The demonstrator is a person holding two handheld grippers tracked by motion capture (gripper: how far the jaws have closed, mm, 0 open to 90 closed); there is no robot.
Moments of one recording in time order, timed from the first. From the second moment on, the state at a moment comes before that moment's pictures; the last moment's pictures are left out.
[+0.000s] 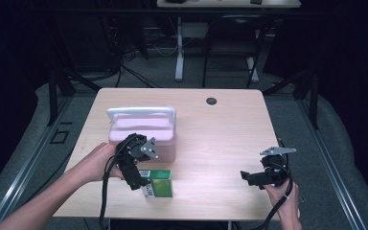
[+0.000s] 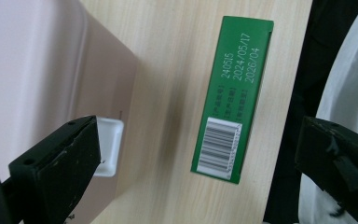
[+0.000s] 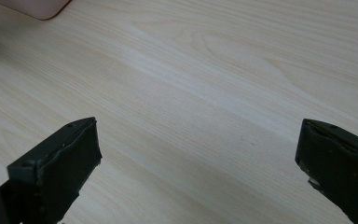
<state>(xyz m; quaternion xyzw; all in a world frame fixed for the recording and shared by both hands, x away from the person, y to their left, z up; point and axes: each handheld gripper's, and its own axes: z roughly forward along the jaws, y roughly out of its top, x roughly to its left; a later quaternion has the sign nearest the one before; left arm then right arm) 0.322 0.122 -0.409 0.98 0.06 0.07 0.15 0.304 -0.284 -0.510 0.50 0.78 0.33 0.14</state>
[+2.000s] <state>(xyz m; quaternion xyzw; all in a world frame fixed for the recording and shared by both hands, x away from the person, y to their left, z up) 0.328 0.074 -0.427 1.00 -0.01 0.00 0.01 0.308 -0.280 -0.513 0.51 0.79 0.32 0.14</state>
